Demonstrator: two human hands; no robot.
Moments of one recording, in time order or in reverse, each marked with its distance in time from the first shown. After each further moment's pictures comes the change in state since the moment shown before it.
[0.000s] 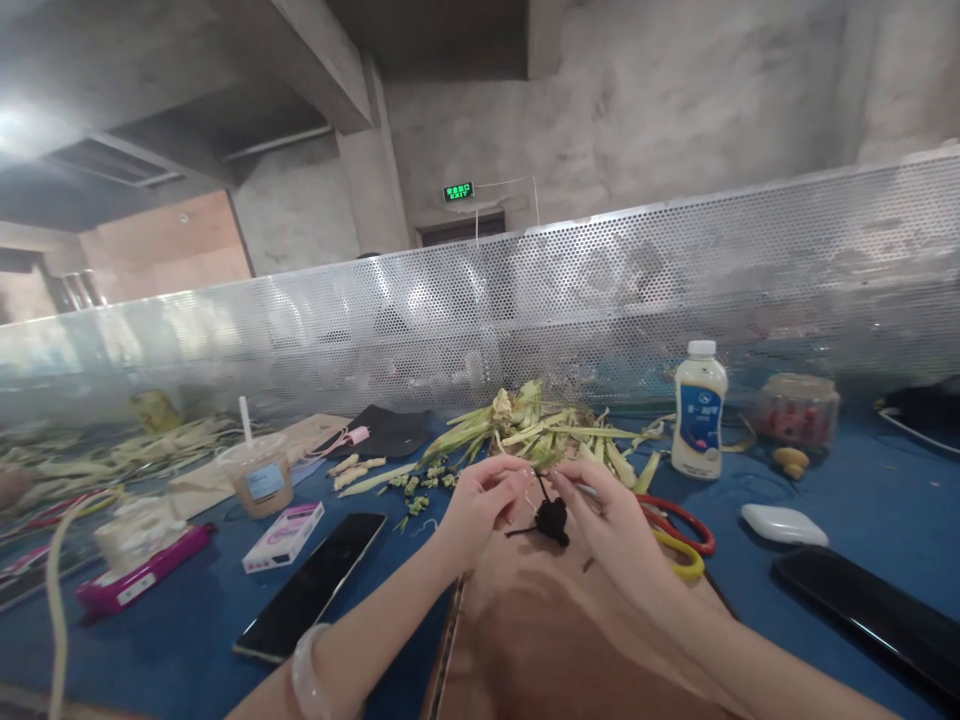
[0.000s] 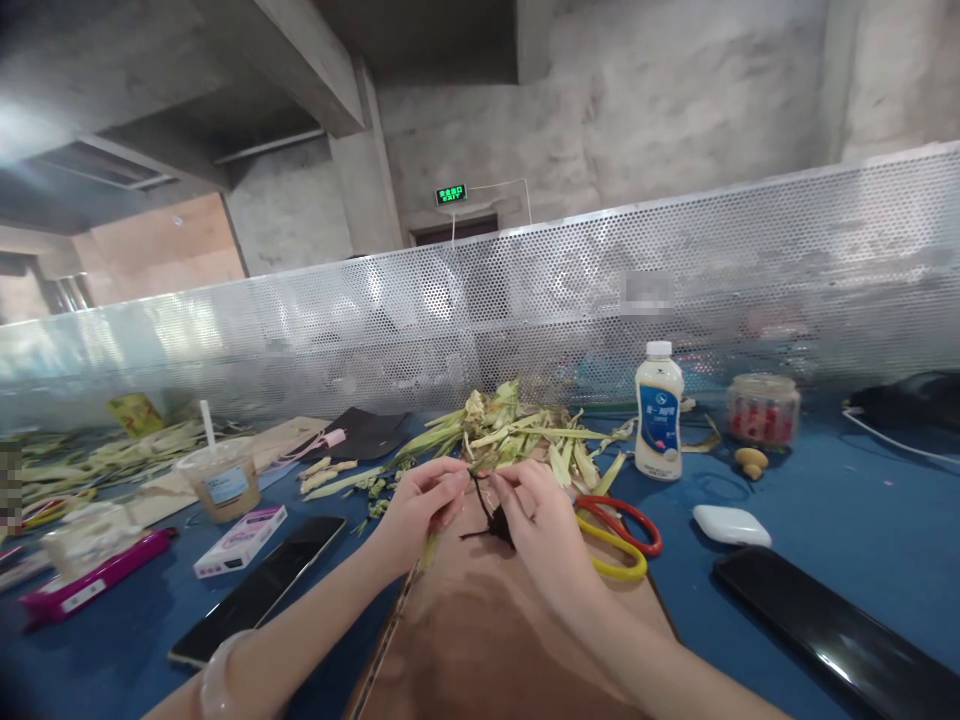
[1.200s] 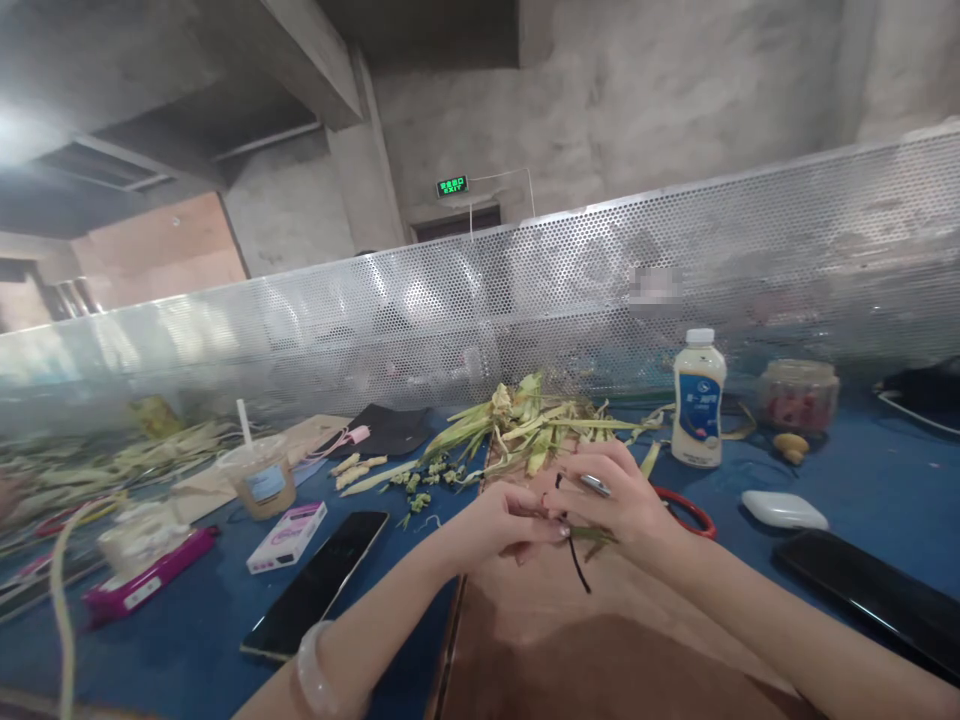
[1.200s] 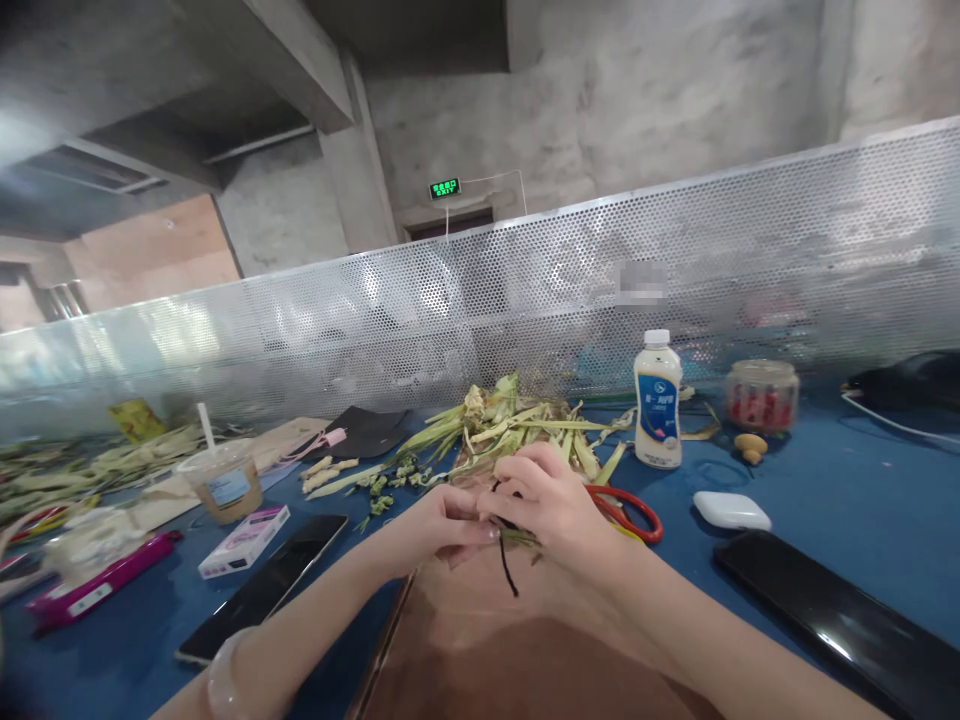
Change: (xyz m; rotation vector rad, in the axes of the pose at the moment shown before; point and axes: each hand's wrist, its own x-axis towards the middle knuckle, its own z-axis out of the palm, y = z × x) left_hand -0.008 0.017 0.001 0.228 -0.459 -0.193; right_hand 0.004 0.018 -0.023 -0.377 -0.141 -0.423
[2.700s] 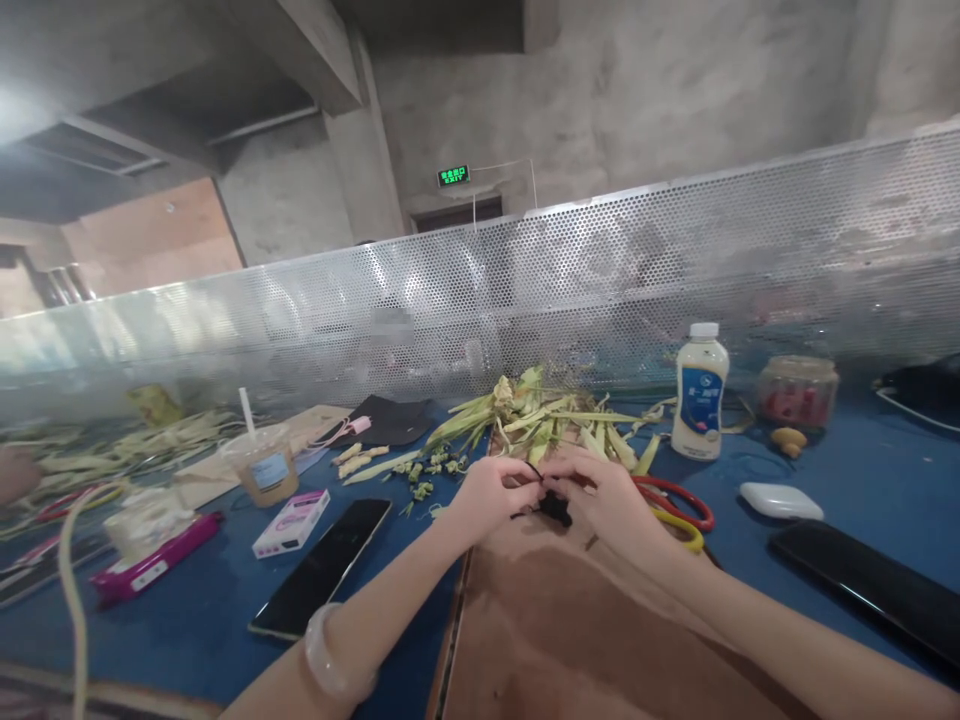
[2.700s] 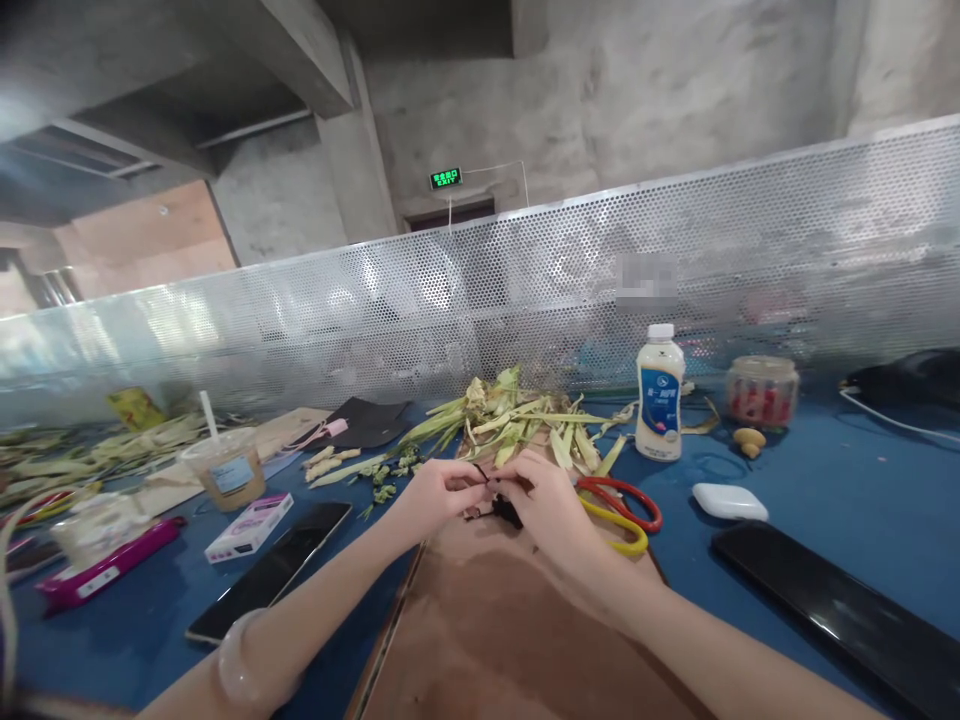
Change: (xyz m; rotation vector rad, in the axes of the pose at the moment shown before) left_hand 0.018 -0.036 -0.015 0.225 0.282 0.088; right_hand 0.007 -0.005 0.025 0.418 -0.013 0.425
